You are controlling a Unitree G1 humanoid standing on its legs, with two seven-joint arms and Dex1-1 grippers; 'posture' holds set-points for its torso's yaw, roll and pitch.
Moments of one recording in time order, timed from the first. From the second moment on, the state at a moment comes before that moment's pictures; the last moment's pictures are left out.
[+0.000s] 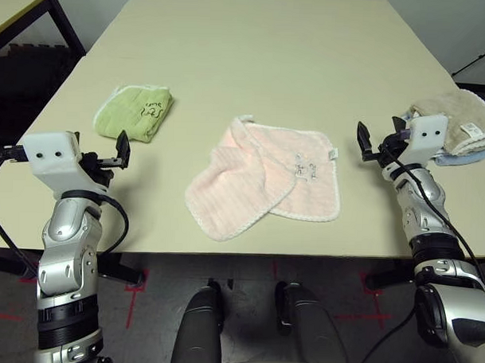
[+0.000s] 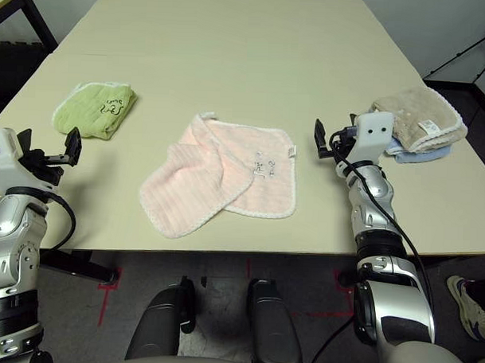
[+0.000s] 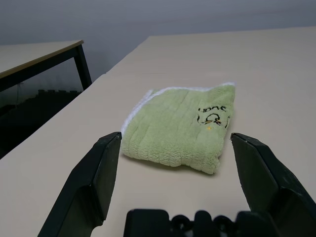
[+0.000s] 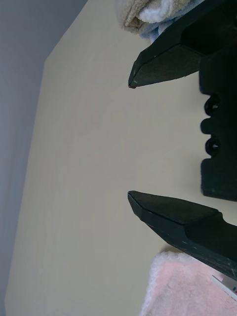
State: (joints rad) left arm -0.15 0.37 0.41 -0.21 -0.23 0.25 -0.09; right arm -0.61 -0.36 -0.21 0.72 0.15 -0.27 0.30
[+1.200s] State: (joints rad) left arm -0.05 0.51 0.36 -0.39 -0.55 0.52 -0.46; right arm -0.64 -0.41 -0.21 0.75 0.16 -0.28 0.39
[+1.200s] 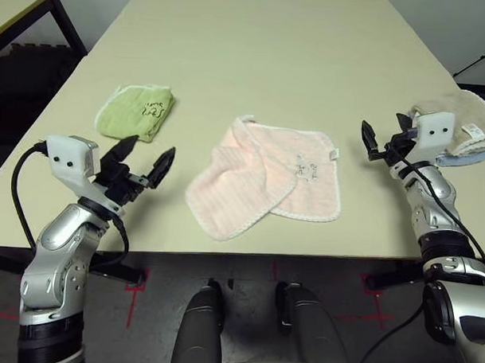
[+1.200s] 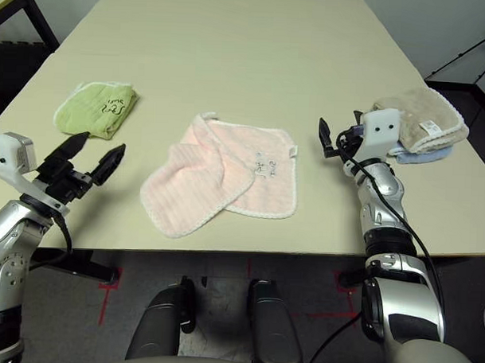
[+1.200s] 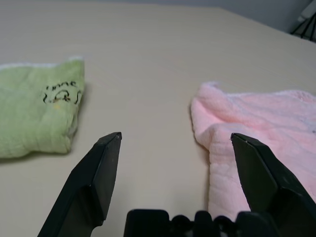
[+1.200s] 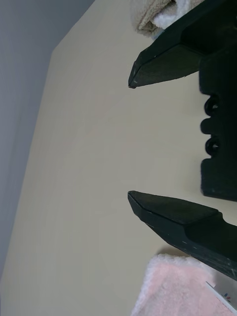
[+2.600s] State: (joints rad) left arm -0.07 0.67 0.22 -0.25 -0.52 0.19 -0.94; right arm -0.45 -0.51 -0.12 0.31 0.29 0.38 0.71
